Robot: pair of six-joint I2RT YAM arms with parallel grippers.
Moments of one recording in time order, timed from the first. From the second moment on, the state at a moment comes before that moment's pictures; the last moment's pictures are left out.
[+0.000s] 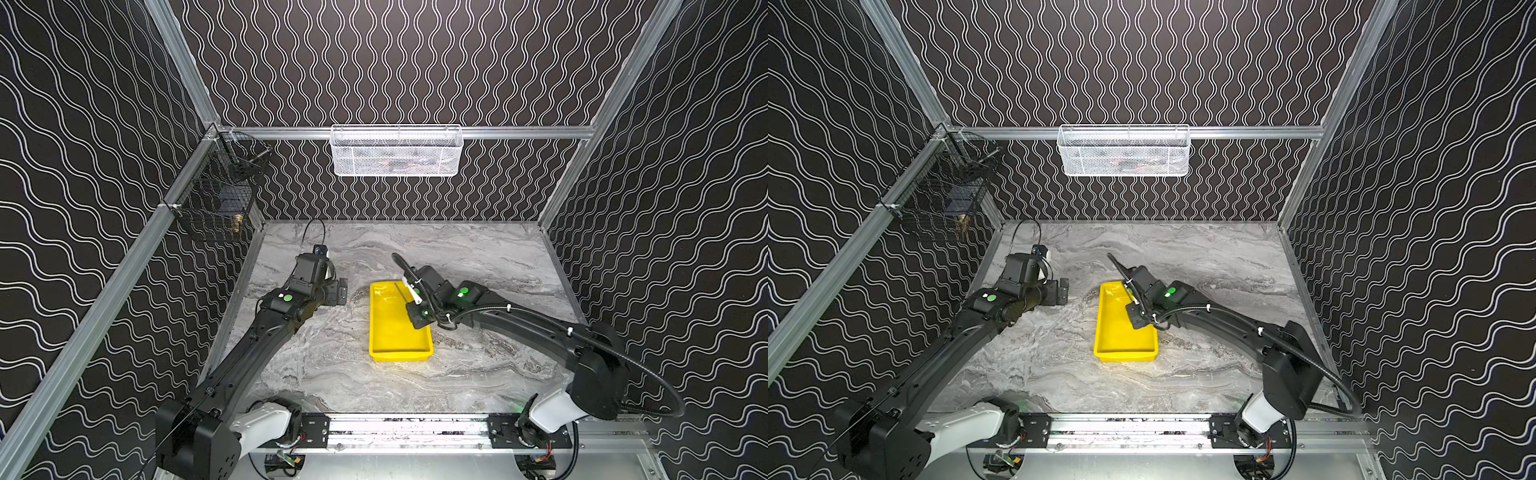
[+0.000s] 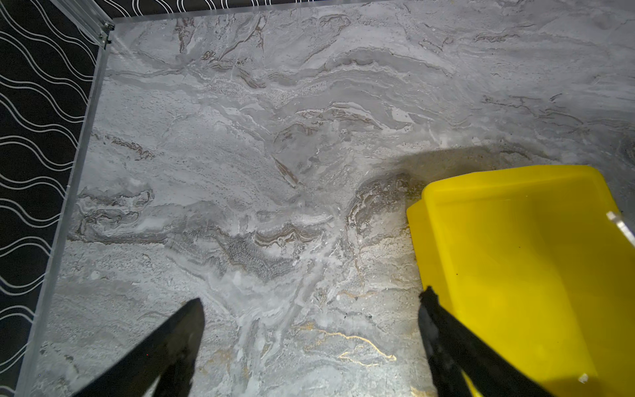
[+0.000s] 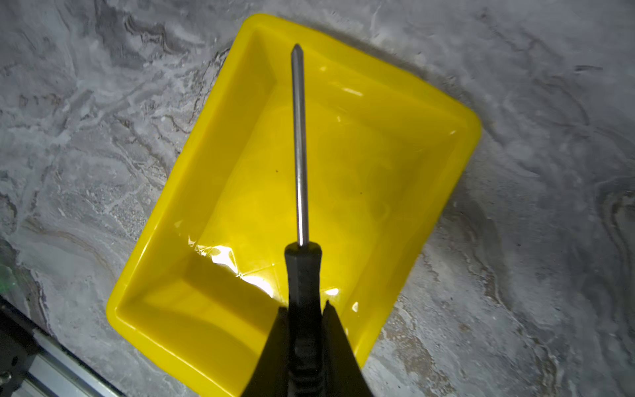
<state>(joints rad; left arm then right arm) -0.35 1.16 0.98 -0.63 -0.21 -0.18 0.89 1.60 1.24 -0.70 0.12 0.34</state>
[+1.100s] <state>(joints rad) -0.35 1.16 0.99 -0.66 -0.25 -0.18 0.92 1.87 1.22 -0.56 0.09 0.37</state>
